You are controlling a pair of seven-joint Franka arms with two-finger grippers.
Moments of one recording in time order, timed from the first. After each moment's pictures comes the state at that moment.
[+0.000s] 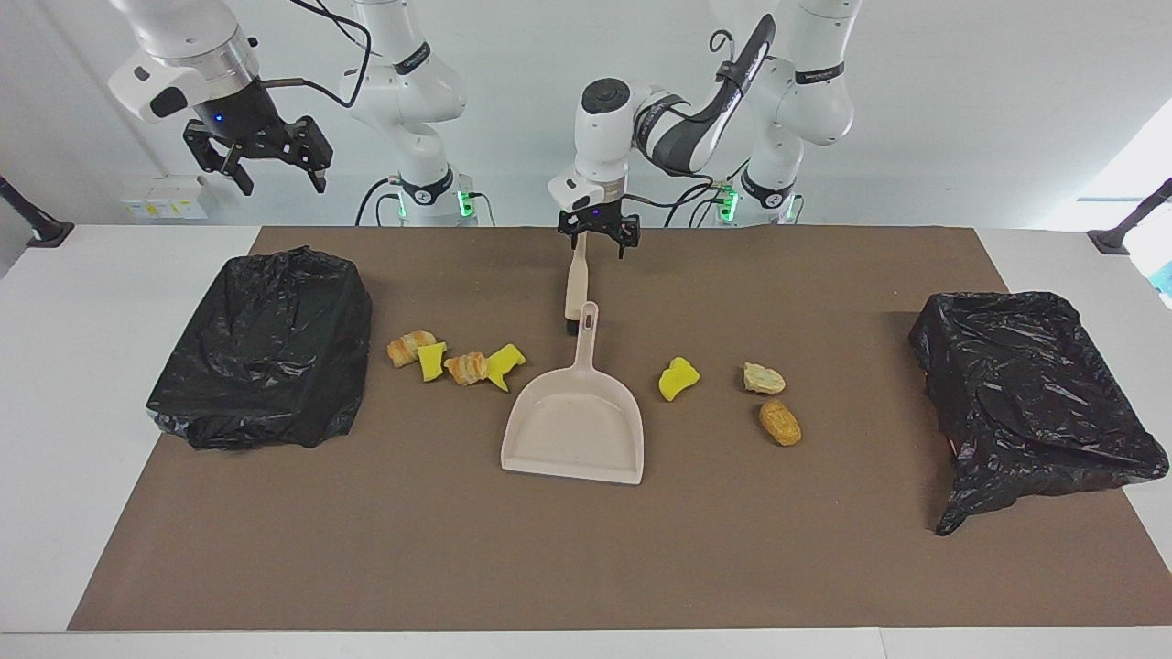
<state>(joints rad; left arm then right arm) -1.07 0.00 0.03 -2.25 -0.05 2.23 -0.68 0.00 -0.09 -0.05 -1.54 -0.02 1.36 -0.09</state>
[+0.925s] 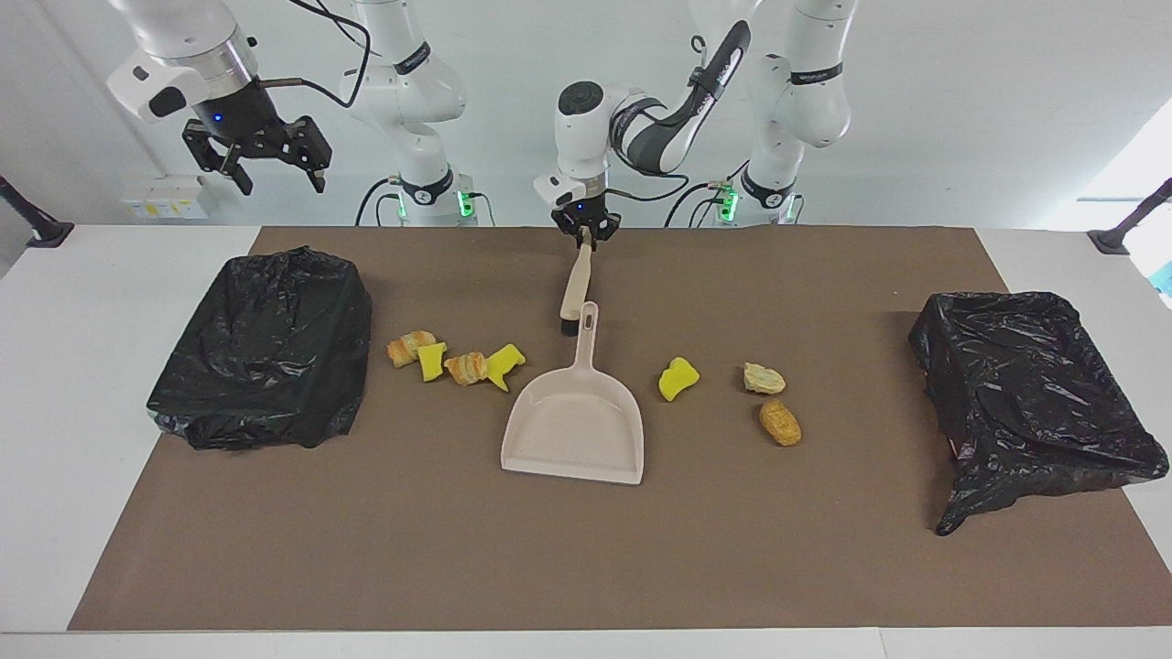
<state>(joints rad) -1.14 0.04 0.05 -2.26 -0.05 2.23 -0.74 0.00 -0.09 -0.05 -1.54 -0.02 1.36 -0.09</state>
